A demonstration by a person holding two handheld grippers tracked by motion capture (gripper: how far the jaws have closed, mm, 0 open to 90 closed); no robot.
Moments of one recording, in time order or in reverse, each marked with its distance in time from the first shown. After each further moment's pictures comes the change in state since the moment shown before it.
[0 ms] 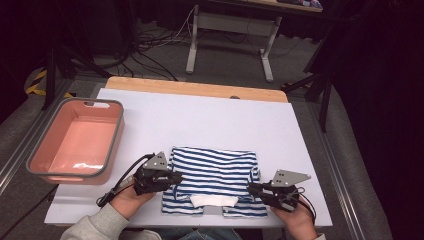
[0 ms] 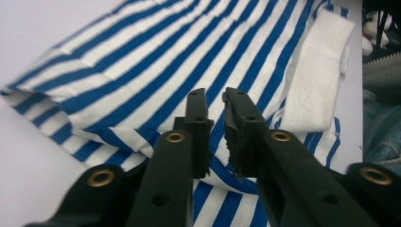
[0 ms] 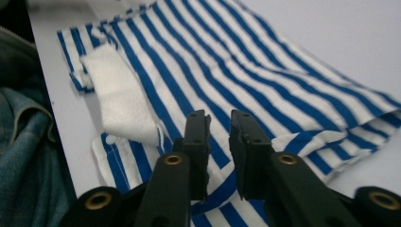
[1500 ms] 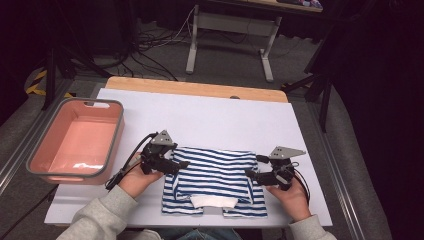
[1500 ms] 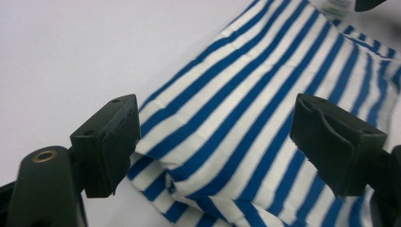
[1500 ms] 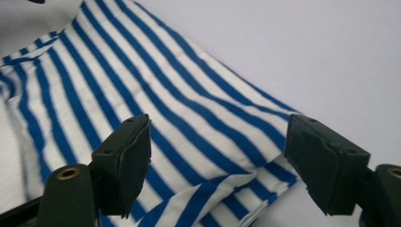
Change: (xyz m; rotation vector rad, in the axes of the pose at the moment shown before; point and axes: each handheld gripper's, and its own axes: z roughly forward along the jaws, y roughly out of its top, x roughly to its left) left arm 0.048 0.036 0.013 -0.028 0.126 -0.090; right arm -0.058 0.023 0.020 -0.017 -0.121 0.136
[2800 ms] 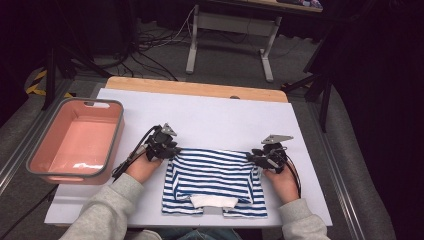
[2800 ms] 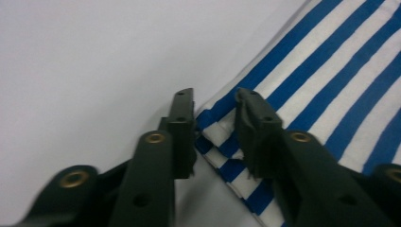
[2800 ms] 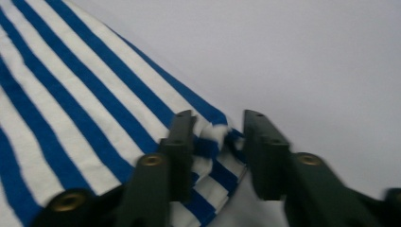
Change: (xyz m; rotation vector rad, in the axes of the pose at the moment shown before) left arm 0.038 0.000 0.035 0.182 0.124 -0.025; right arm -0.044 0.005 0.044 0.134 -0.102 0.067
